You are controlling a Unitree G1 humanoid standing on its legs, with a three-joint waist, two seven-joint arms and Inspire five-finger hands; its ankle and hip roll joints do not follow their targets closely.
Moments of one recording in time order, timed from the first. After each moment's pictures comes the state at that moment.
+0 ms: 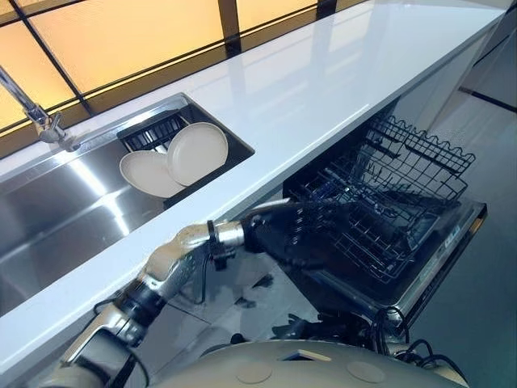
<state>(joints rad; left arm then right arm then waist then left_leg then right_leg) -0.27 0.36 -0.51 -0.02 -1.09 0.34 -0.79 -0.02 -0.27 0.24 1.23 0.30 0.05 0.28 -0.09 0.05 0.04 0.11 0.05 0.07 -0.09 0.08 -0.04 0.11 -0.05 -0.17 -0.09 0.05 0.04</state>
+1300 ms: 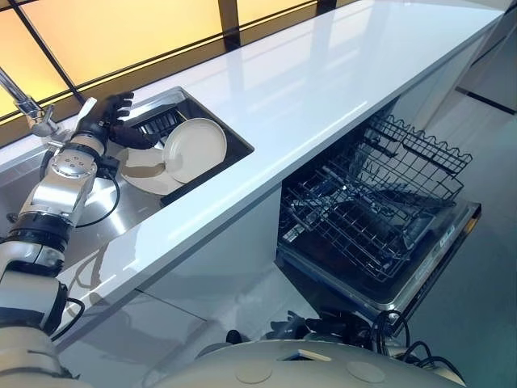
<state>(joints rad) -0.65 0.88 -0.34 0.64 -0.37 0.17 0.01 -0.01 -0.26 0.23 1.24 0.37 0.02 0.25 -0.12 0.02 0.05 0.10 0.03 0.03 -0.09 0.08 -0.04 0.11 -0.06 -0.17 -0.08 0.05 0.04</state>
